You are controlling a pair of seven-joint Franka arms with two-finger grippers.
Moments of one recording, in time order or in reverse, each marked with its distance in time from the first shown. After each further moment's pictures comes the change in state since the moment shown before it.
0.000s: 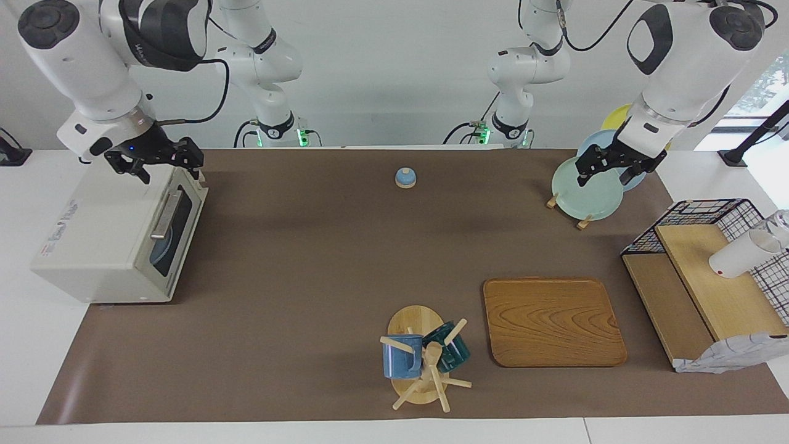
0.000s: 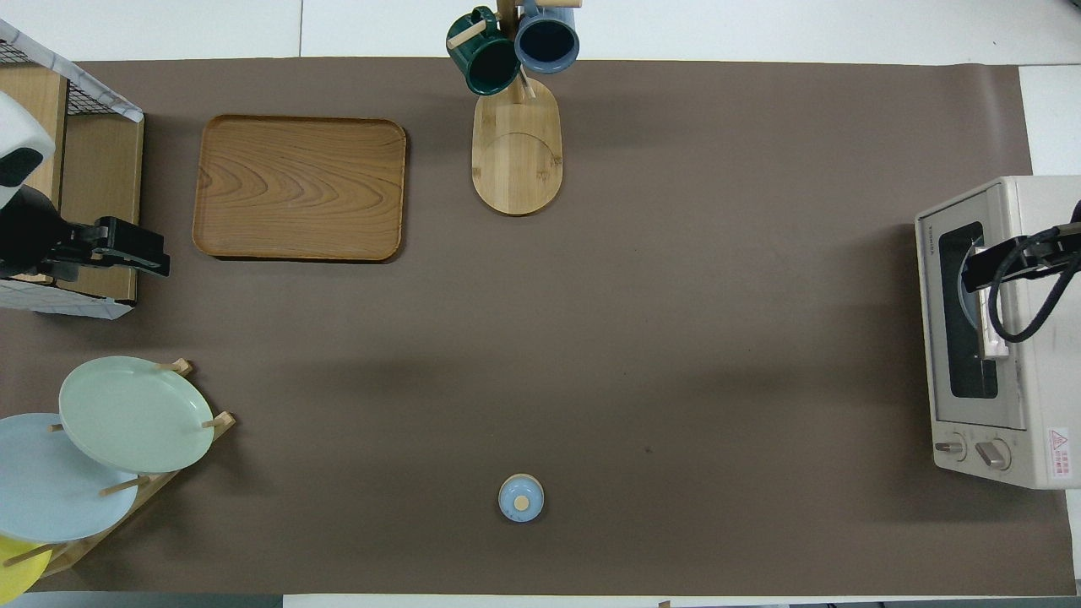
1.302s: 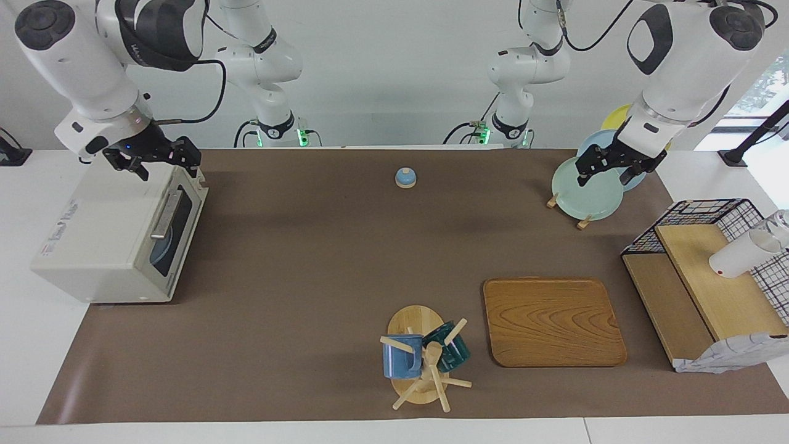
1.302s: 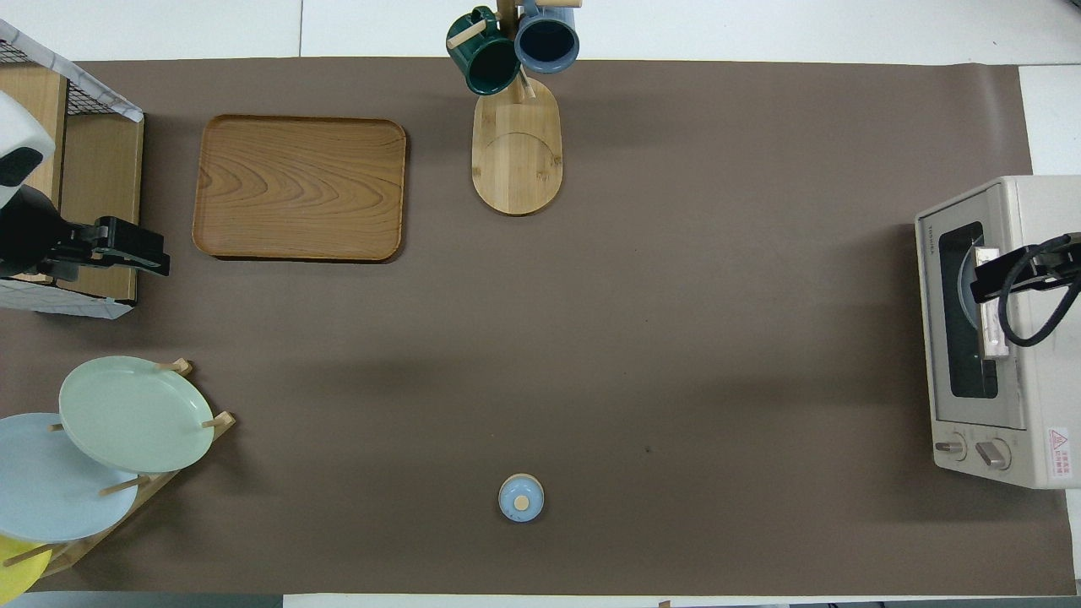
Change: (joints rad) left arm 0.000 0.000 0.000 0.000 0.000 0.000 0.000; right arm 0.004 -0.019 -0.007 -0.031 0.000 0.000 0.027
